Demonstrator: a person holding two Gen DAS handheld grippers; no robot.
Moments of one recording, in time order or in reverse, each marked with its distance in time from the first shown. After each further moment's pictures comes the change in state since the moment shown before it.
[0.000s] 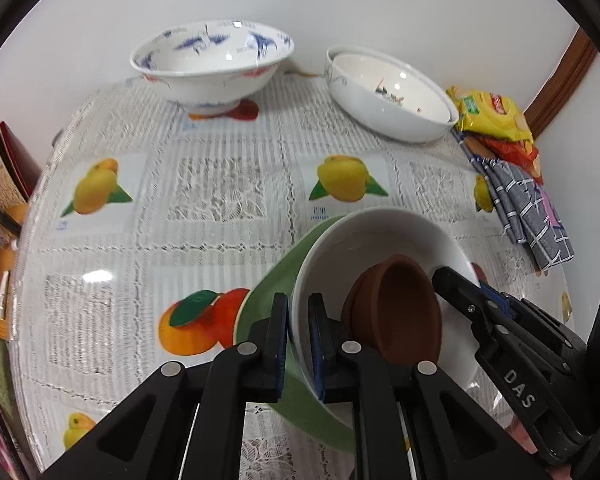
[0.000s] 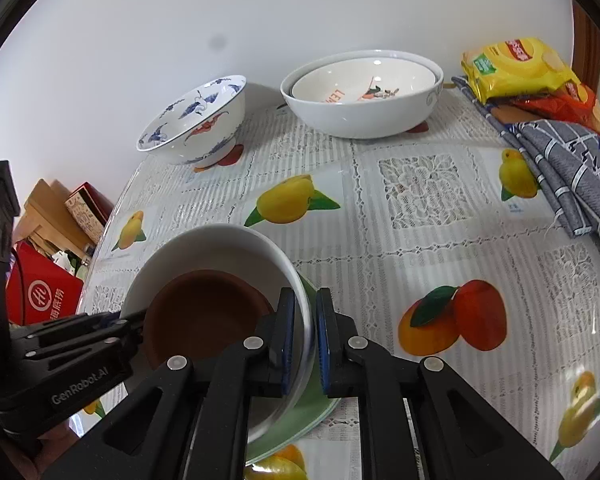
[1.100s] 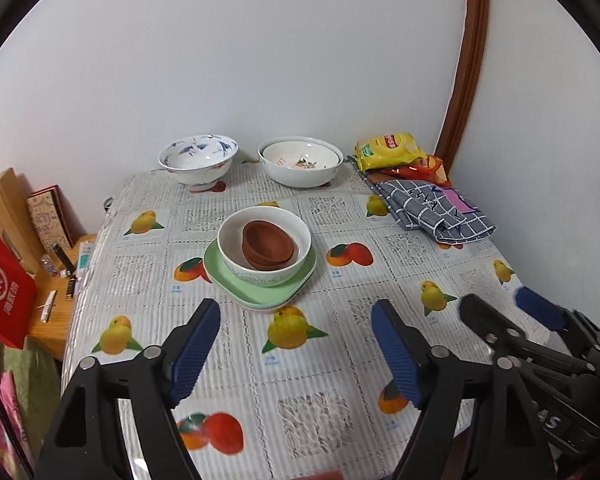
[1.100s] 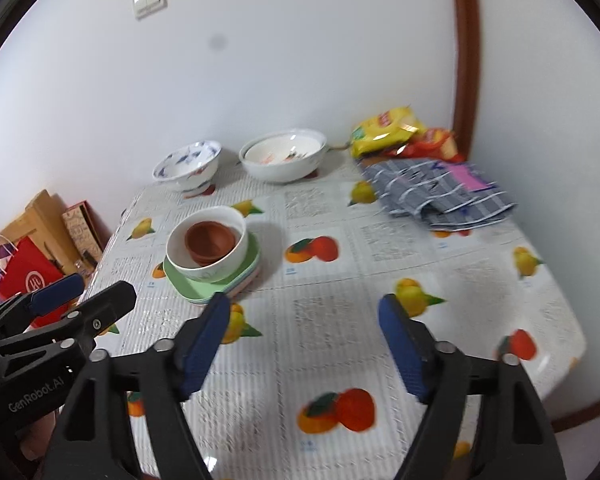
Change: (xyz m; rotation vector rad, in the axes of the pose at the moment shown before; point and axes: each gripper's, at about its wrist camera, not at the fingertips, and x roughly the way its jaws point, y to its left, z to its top) left arm -0.191 -0.099 -0.150 0.117 -0.334 0.042; right arm -0.245 -0.019 -0.126 0.013 -0.247 -0.214
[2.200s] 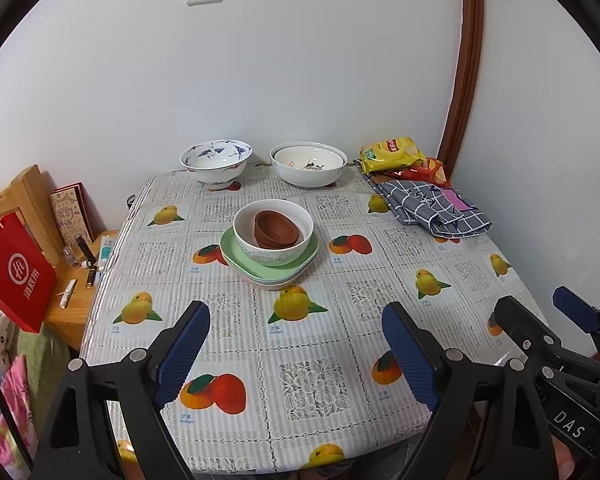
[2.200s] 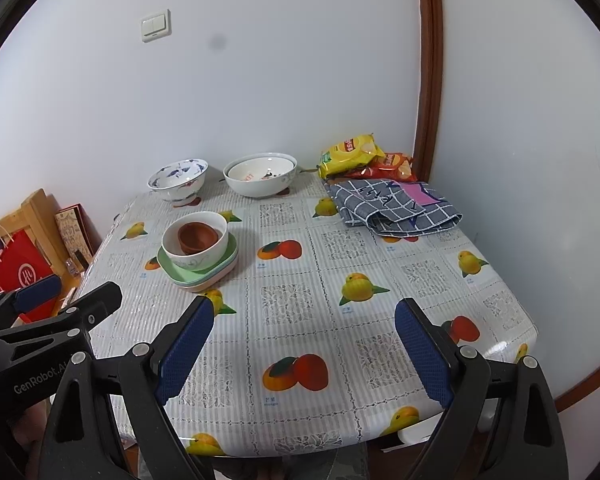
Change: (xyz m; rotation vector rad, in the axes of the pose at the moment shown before) left arm -0.046 -0.012 -0.030 -0.010 -0.029 0.049; right arm -0.068 -0.012 -0.032 -0.034 -0.073 -0.074
